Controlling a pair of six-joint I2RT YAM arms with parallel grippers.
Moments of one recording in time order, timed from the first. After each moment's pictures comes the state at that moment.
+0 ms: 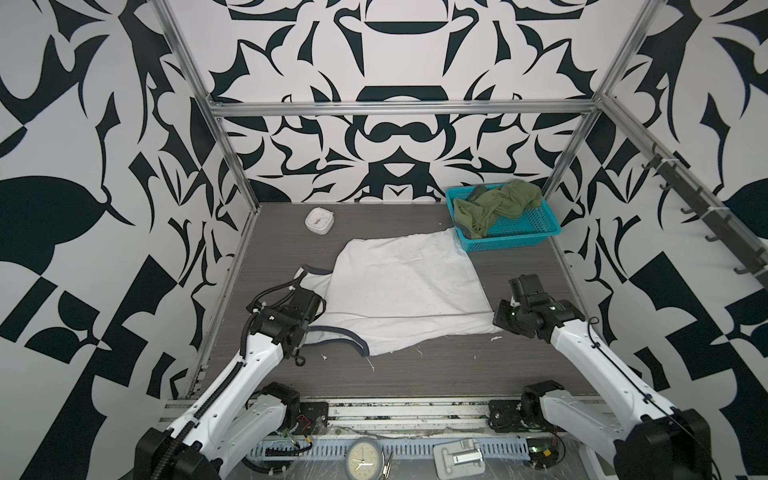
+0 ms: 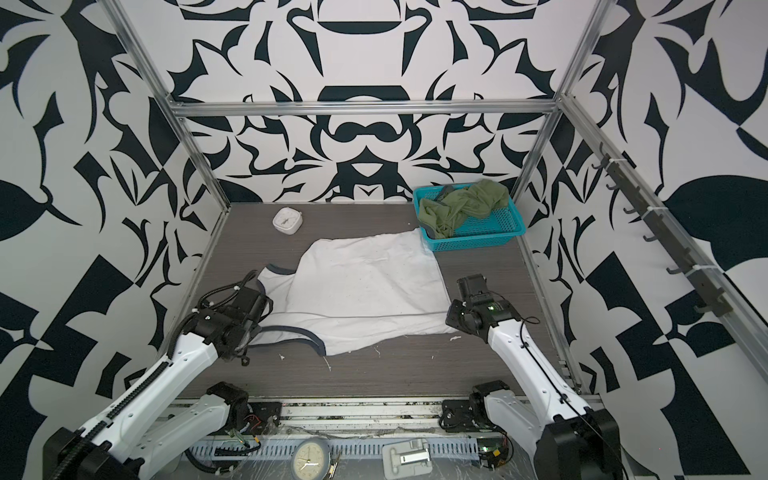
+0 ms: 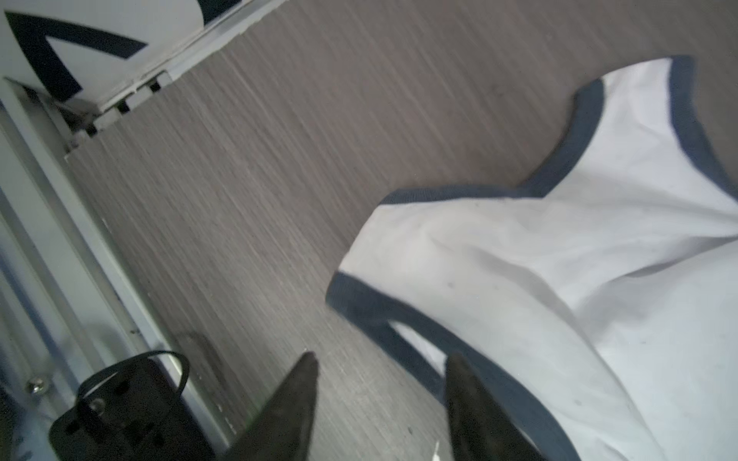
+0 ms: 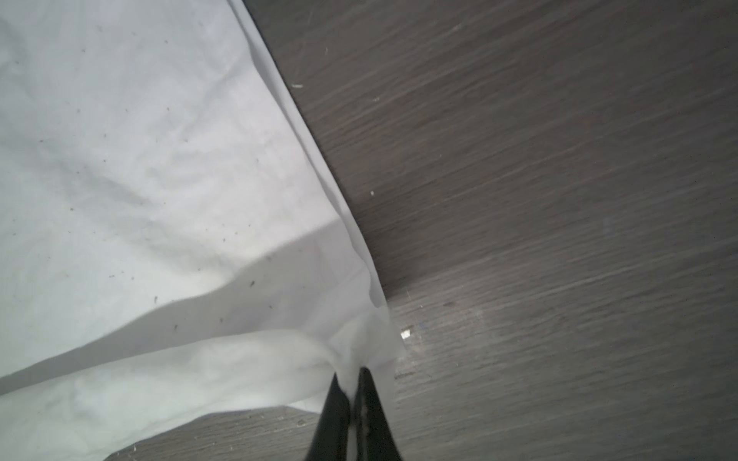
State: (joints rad) left arm -0.40 0.88 0.62 -1.11 -0.50 -1.27; right arm 0.20 0.98 0.66 -0.82 0.03 0.61
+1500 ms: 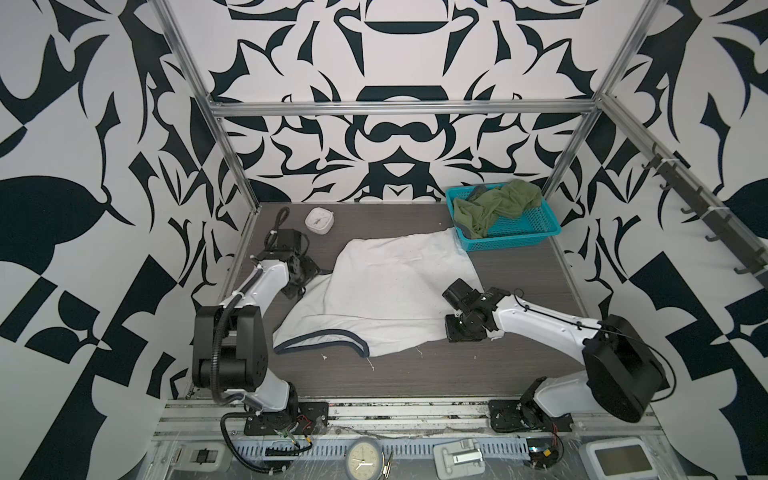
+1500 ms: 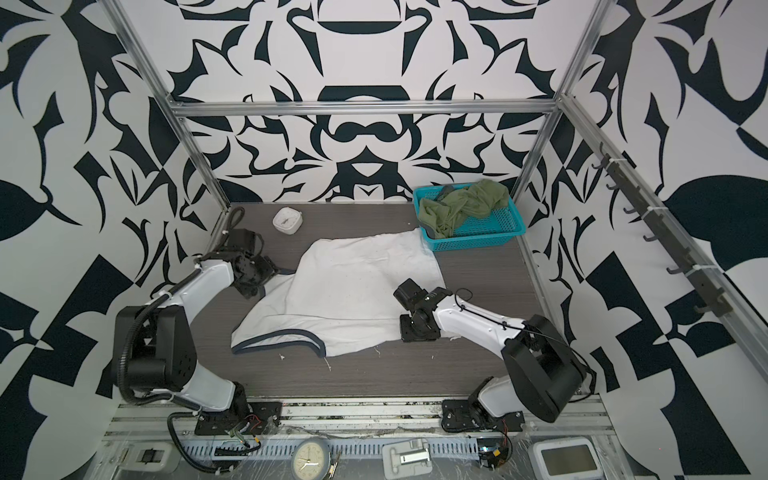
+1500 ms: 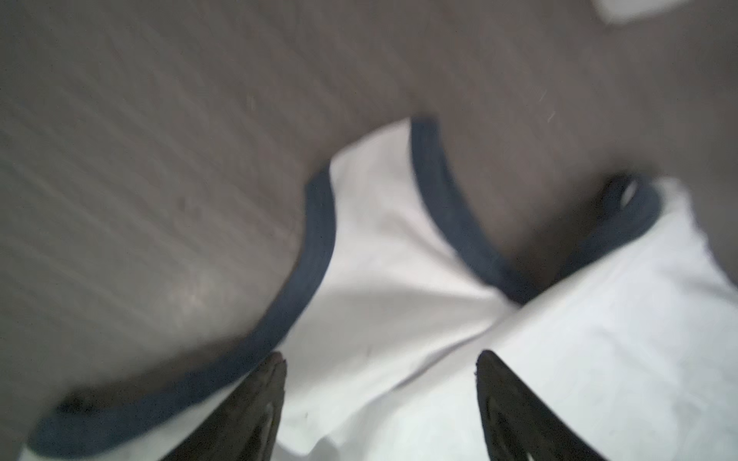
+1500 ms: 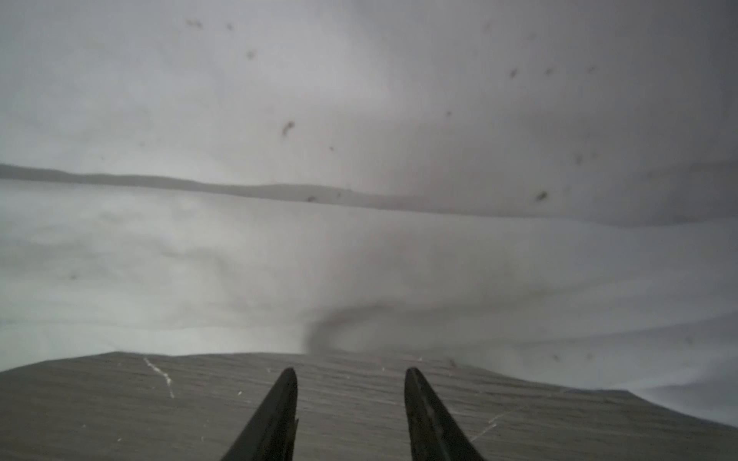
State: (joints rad) left arm 0.01 1.62 1.14 -0.62 -0.01 -0.75; right arm 0.67 1.40 0.79 -0.74 -0.02 0.64
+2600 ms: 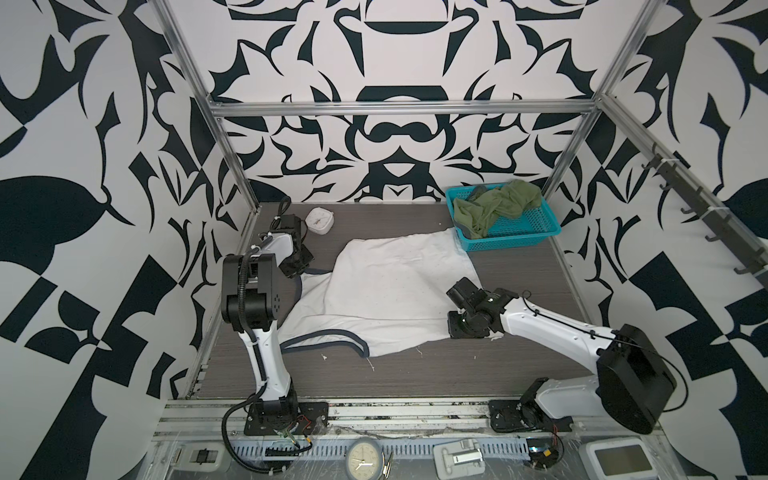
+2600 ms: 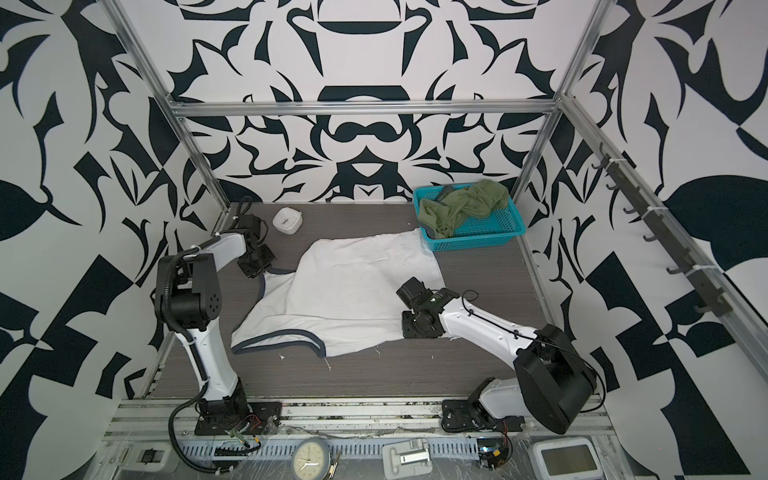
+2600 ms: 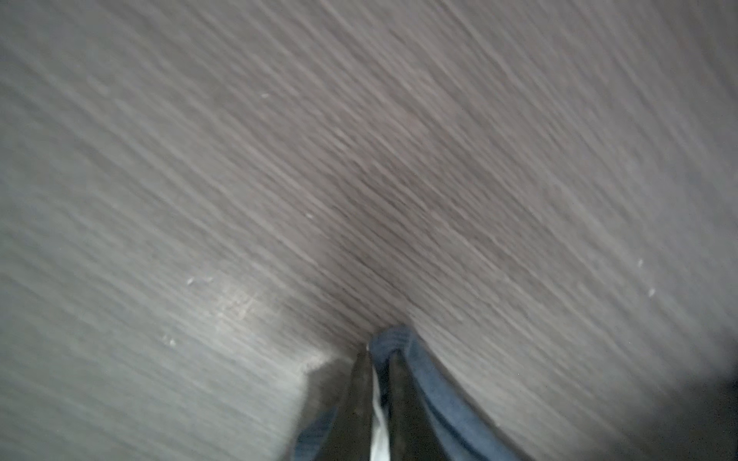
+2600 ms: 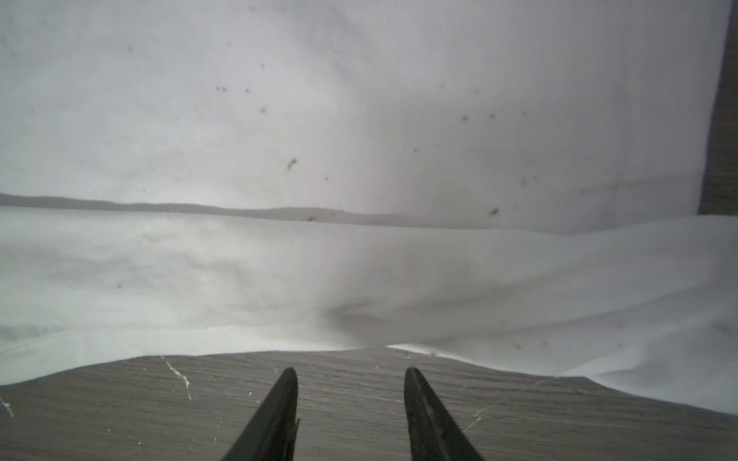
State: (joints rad) left arm 0.03 2.02 1.42 -0.67 -0.07 -0.64; right arm 0.67 1.35 0.78 -0.73 0.02 0.66
